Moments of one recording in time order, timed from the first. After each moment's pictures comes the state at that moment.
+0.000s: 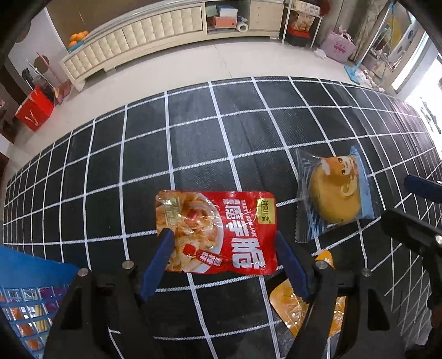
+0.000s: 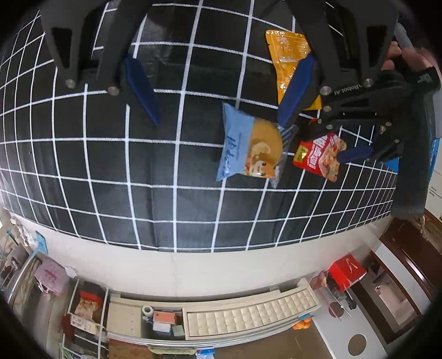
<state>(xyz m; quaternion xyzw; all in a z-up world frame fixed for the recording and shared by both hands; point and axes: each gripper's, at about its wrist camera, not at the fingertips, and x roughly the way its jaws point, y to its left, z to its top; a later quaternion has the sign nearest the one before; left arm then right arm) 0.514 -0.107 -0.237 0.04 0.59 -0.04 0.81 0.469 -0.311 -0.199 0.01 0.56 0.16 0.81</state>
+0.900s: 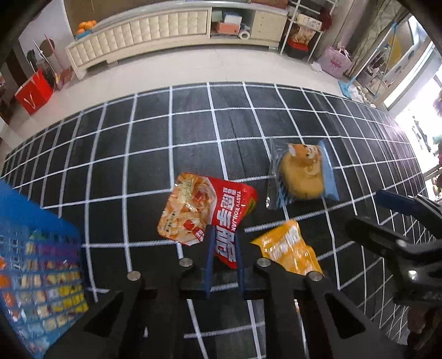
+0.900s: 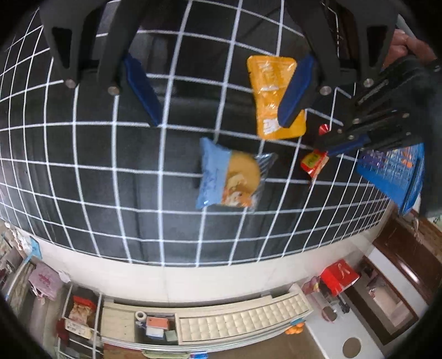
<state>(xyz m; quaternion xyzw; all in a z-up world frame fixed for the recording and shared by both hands) 0.465 -0.094 -0.211 -0.02 0.58 -0.06 0.82 0.436 -0.302 -0.195 0.01 0.58 0.19 0.80</state>
